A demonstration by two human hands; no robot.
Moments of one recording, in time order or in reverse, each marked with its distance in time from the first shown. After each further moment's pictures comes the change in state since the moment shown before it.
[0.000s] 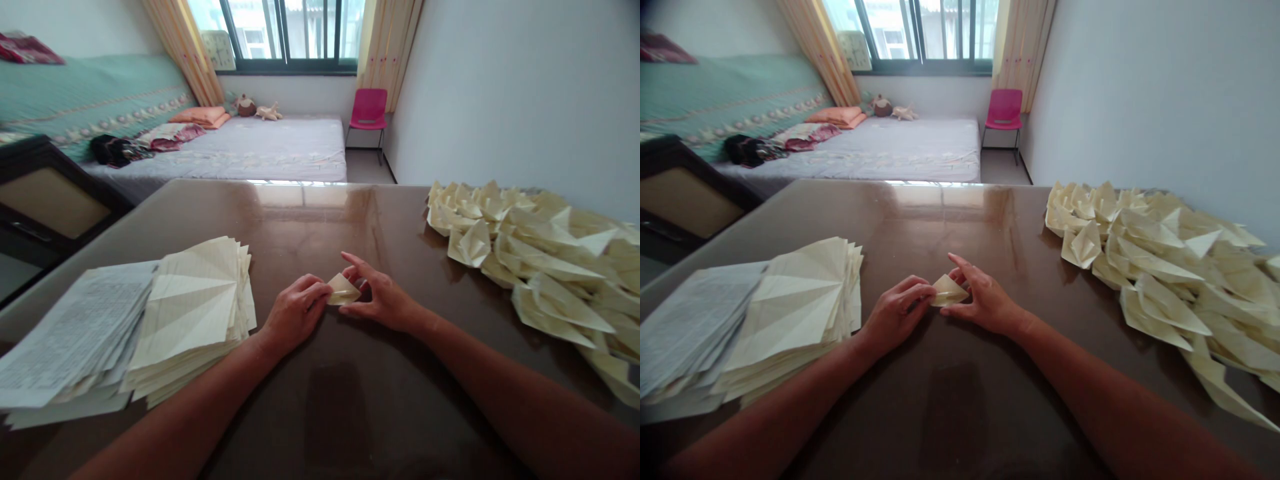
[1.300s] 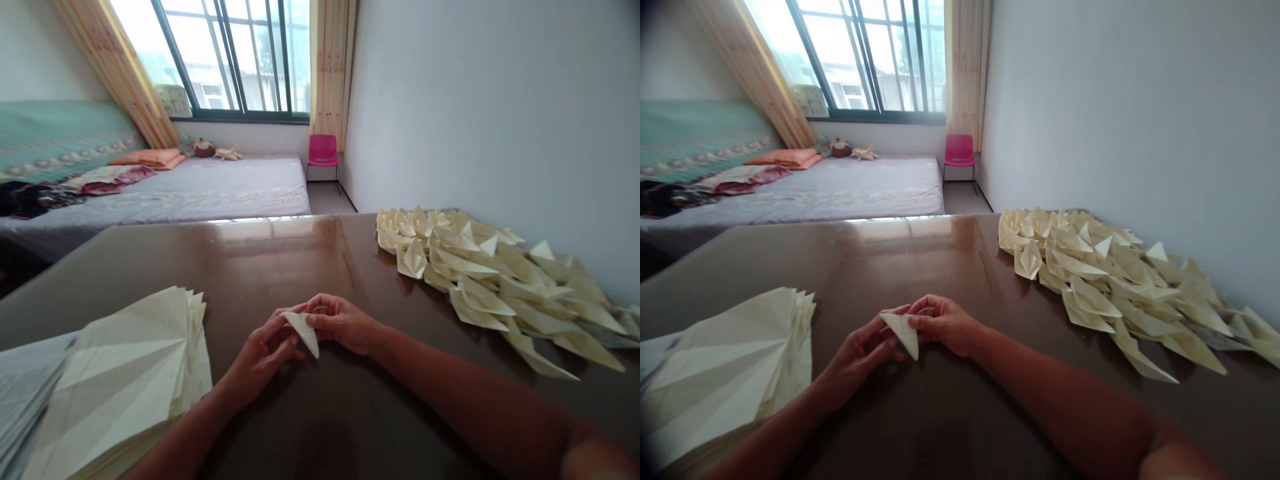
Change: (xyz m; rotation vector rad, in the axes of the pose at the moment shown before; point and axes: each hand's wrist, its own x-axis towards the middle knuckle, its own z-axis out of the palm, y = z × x) left_hand 0.010 0.008 -0.004 -0.885 -0.245 -0.300; right_hand 0.007 -0.005 0.018 1.090 -0.042 0.303
